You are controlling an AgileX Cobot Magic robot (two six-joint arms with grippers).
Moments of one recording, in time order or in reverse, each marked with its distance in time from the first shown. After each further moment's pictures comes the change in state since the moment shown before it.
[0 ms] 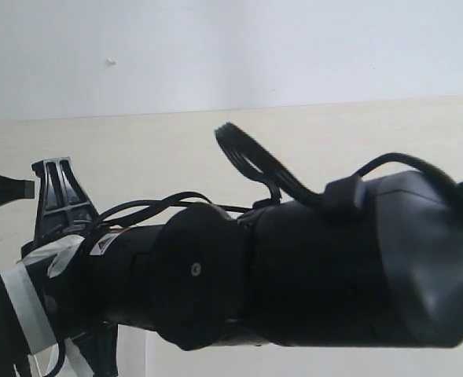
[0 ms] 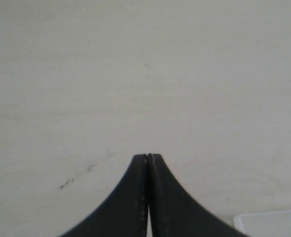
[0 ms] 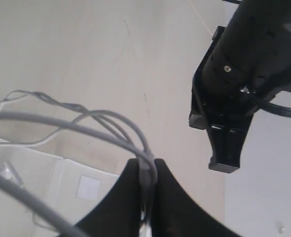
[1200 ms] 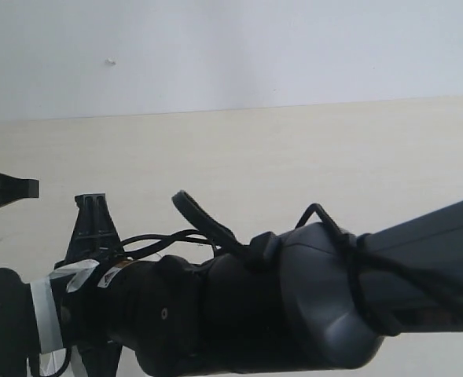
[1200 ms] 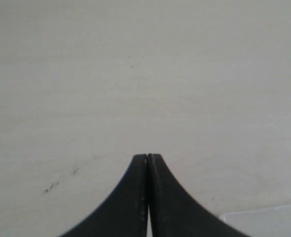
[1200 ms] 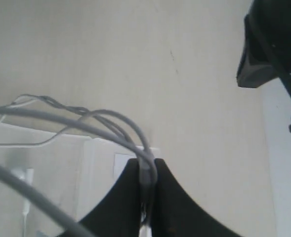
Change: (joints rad) left arm 0.000 0.000 0.000 0.000 0.044 0.000; right arm 0.000 0.139 0.000 0.004 -0.117 0.197
